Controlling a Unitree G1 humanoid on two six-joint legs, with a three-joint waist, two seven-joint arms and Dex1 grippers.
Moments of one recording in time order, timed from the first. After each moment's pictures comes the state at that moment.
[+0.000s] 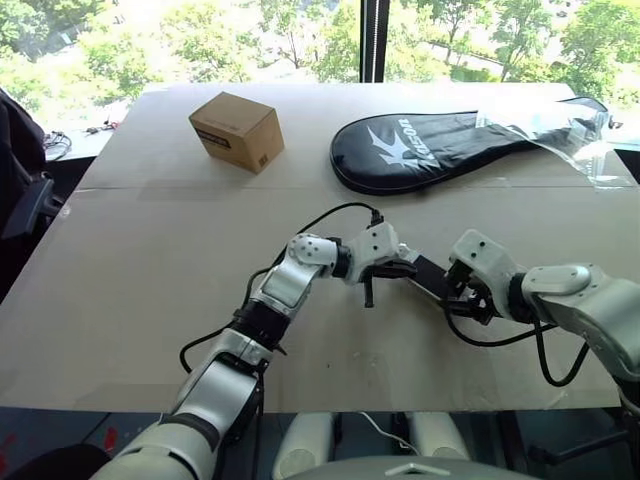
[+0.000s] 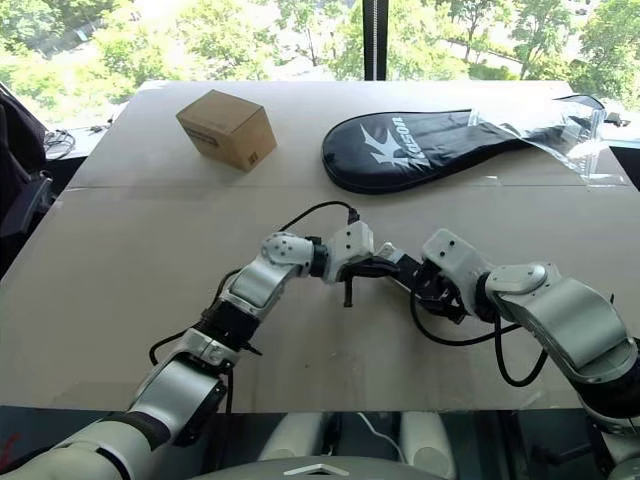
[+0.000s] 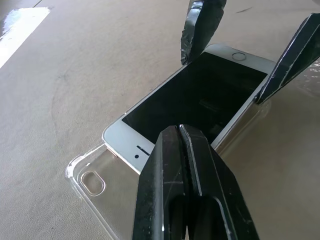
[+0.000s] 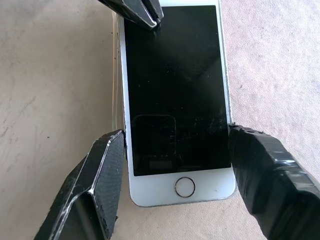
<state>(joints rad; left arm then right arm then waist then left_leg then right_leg) -0.67 0.25 -0.39 0.37 -0.06 0.07 -1.08 -0.44 -0.78 0.21 -0.70 0.43 1.51 0.51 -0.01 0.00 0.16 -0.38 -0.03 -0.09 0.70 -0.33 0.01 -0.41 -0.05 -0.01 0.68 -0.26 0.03</state>
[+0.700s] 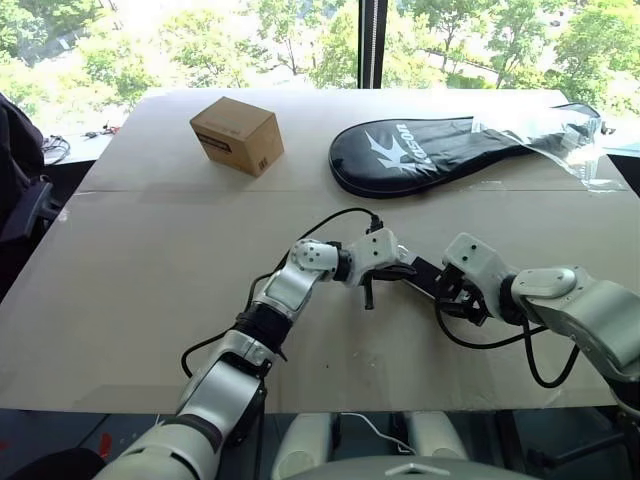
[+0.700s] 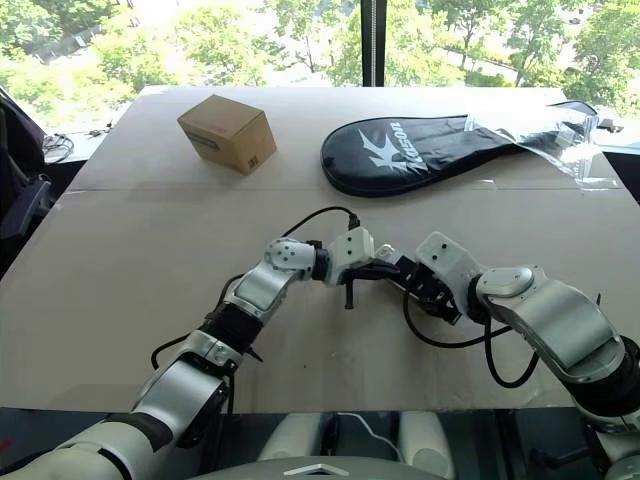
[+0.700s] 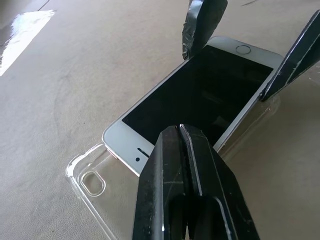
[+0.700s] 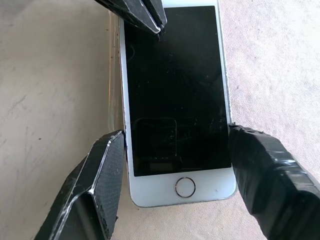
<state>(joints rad) -0.66 0.23 -0.40 0.48 -0.02 -0.03 -1.05 -0.47 -0.76 0.26 -0.69 0.44 1.52 0.46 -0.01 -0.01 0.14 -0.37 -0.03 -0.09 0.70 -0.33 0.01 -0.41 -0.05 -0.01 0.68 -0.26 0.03</state>
